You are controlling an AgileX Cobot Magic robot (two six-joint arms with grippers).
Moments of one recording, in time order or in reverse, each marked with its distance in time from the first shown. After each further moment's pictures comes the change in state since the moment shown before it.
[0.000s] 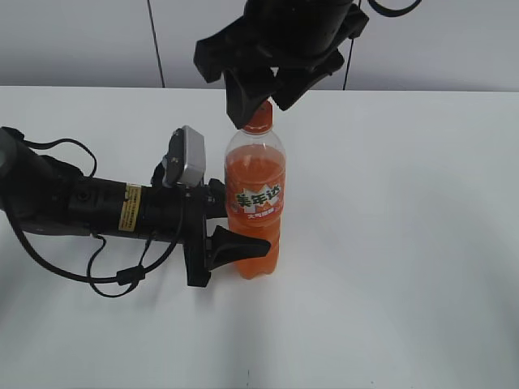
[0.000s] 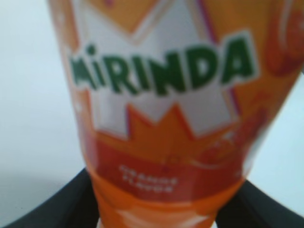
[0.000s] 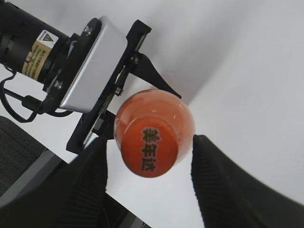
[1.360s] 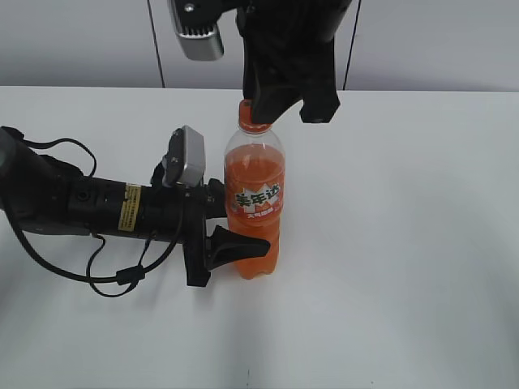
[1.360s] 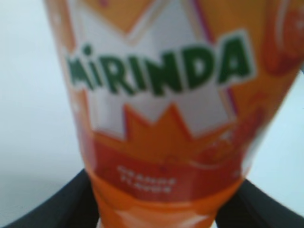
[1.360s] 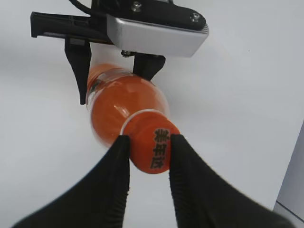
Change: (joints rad) left arm 0.000 0.000 -0.001 0.009 0.001 0.000; right arm 0.002 0.000 -0.005 -0.017 -0.001 -1.199
